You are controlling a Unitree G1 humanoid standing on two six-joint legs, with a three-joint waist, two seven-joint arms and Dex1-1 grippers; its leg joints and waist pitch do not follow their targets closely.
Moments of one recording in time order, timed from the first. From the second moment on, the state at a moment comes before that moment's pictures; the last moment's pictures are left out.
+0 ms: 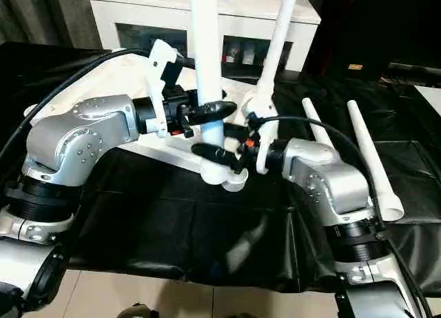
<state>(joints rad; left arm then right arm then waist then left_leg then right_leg) -0.83 0.27 -0.14 0.04 -0.51 0.79 -0.70 -0.56 -0.40 0.12 0.06 0.45 0.61 0.86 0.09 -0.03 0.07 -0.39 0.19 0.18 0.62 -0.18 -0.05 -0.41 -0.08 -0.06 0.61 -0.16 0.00</state>
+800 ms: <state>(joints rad) -0.83 0.27 -0.17 0.04 -0.48 0.81 -0.73 -0.56 -0.40 0.15 0.07 0.42 0.59 0.89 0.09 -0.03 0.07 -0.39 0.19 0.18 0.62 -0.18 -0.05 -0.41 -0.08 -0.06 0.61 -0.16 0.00</state>
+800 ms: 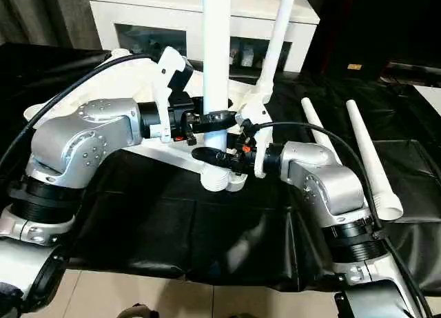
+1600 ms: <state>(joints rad) -0.75 0.42 -0.23 0.30 -0.26 0.40 -0.81 -0.49 -0.43 -0.02 0.09 0.42 0.58 0.75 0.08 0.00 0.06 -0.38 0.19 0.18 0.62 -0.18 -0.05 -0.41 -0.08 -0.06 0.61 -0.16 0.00</state>
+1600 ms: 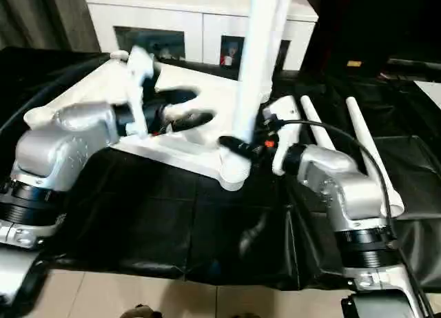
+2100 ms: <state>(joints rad) -0.96 0.37 -0.45 0.95 0.04 -0.14 -1.02 -0.34 -0.51 -0.09 -0.11 0.46 0.70 0.71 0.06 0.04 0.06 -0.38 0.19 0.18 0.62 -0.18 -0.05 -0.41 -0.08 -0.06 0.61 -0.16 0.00</state>
